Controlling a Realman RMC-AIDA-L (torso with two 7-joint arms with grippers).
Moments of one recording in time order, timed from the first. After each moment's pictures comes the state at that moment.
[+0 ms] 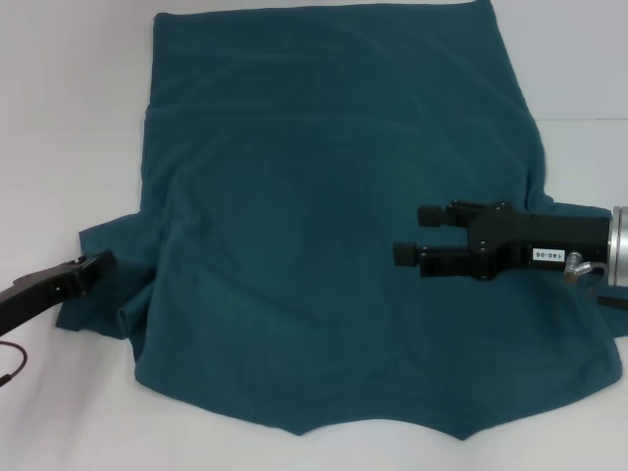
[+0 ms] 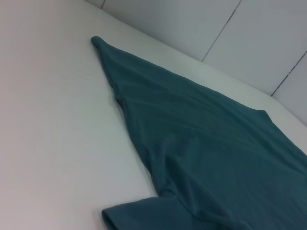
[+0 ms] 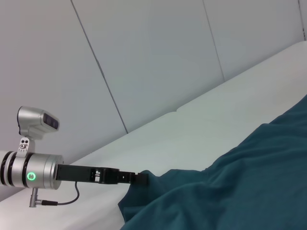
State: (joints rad) left arm -0.43 -2.16 0.36 0.61 2.01 1.10 -1.63; right arm 0.63 2.08 -0.67 -0.62 -2.01 -1.50 1.54
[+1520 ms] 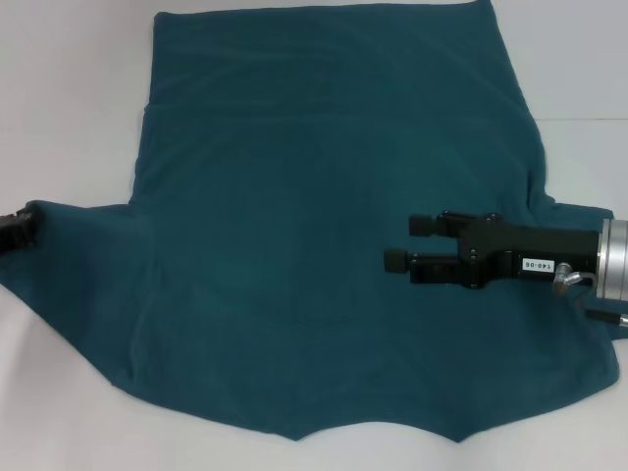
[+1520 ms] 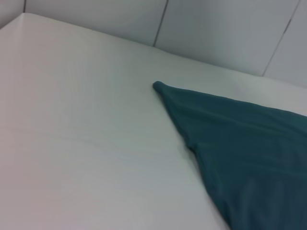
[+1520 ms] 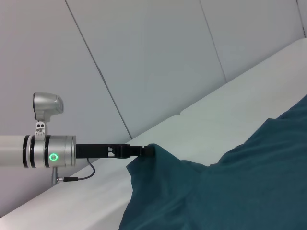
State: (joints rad) left arm -0.49 -2.12 0.37 0.65 2.02 0.91 -1.61; right arm 0.63 2.08 -0.67 -0.57 -1.99 -1.48 1.53
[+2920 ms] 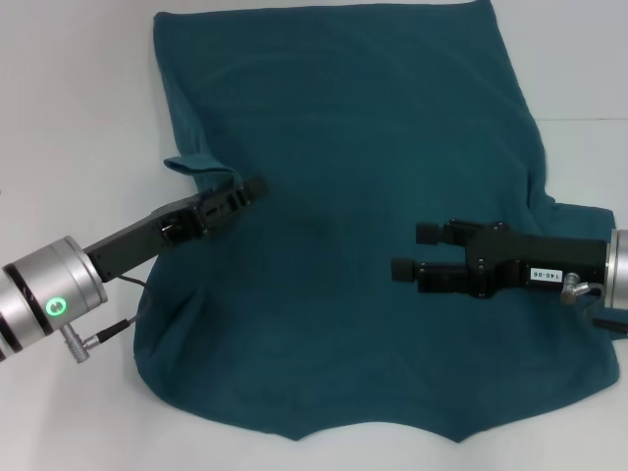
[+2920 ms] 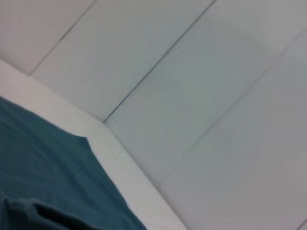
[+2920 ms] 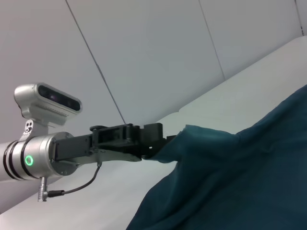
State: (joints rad) left arm -0.58 -2.16 0.36 0.43 1.88 1.42 -1.60; right arm 0.61 2.08 -0.67 -0.57 -1.99 -1.49 1.52
